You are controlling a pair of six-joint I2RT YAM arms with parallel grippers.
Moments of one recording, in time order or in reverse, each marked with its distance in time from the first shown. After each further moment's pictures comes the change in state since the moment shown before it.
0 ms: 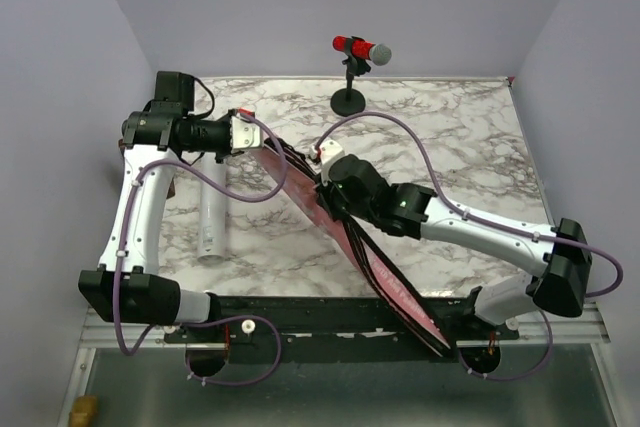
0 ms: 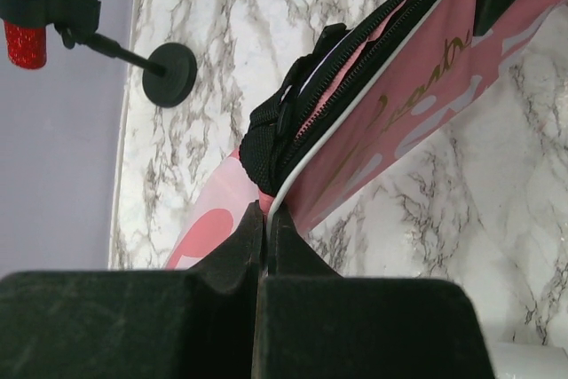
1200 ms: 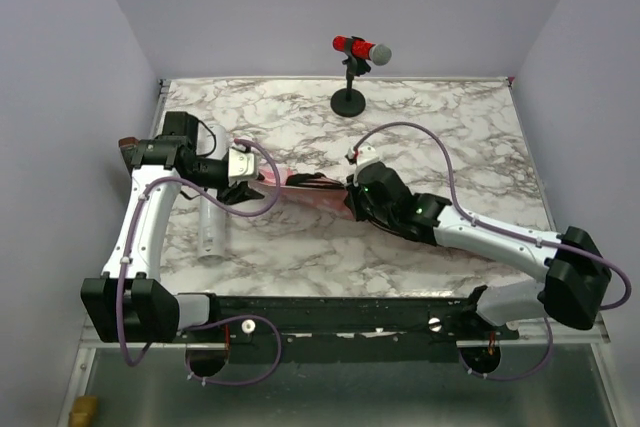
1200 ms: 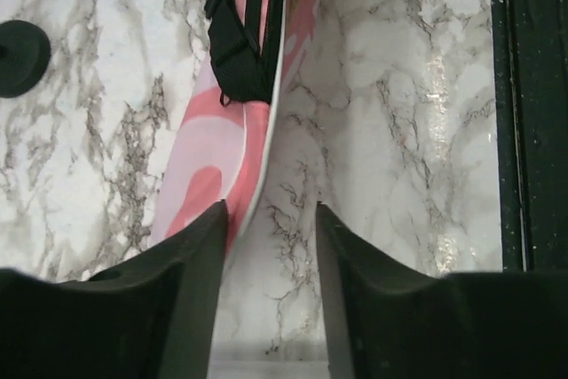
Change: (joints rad) left arm 0.066 -0.103 -0.317 -0.064 0.097 0.060; right arm -0.145 -0.055 -0.263 0.196 0.027 0.069
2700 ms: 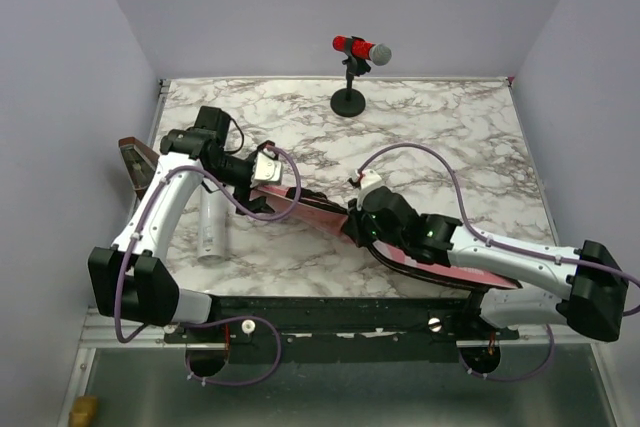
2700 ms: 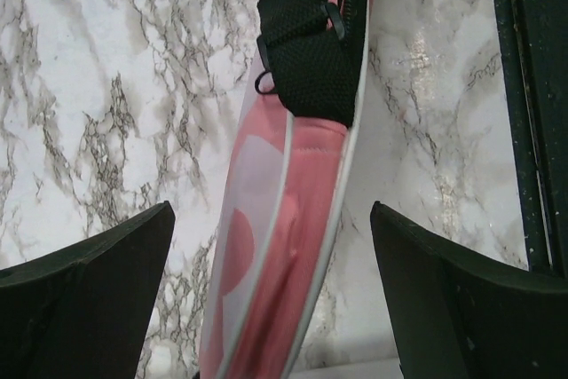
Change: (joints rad) left arm -0.166 0.093 -0.006 0.059 -0.134 0.000; right arm 0.112 -0.159 -0.165 -0.024 -0.085 0.142
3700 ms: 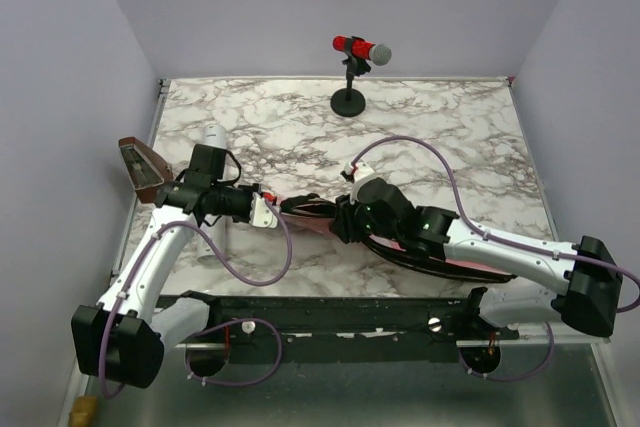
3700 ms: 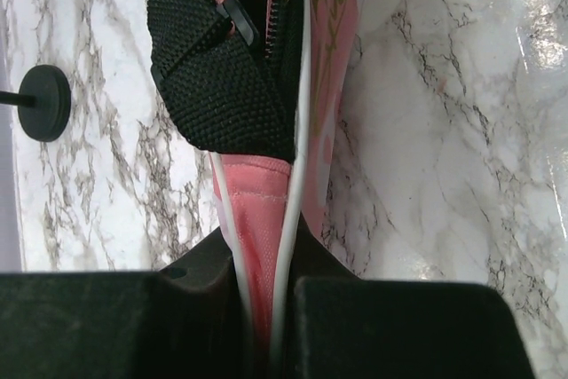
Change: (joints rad) left arm -0.053 -0.293 -0.367 0.325 -0.079 0.035; right arm 0.018 0.043 0.097 -0.025 -0.056 0.027
